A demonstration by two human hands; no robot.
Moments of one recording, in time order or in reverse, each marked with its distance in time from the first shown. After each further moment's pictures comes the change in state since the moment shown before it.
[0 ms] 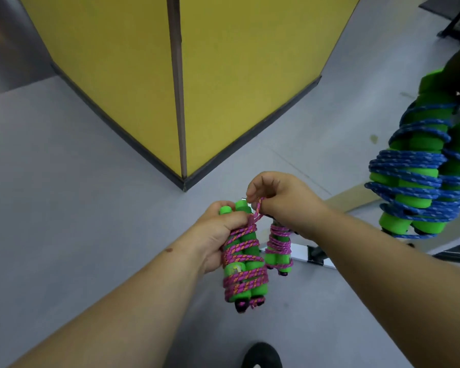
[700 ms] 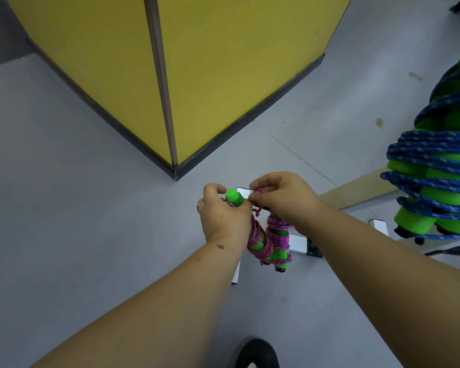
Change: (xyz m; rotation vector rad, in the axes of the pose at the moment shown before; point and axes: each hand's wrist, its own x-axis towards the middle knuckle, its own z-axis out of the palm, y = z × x) left_hand 0.079 -0.044 0.029 0.491 0.604 0.470; right_hand 0.036 0.063 0.006 0.091 0.085 0.204
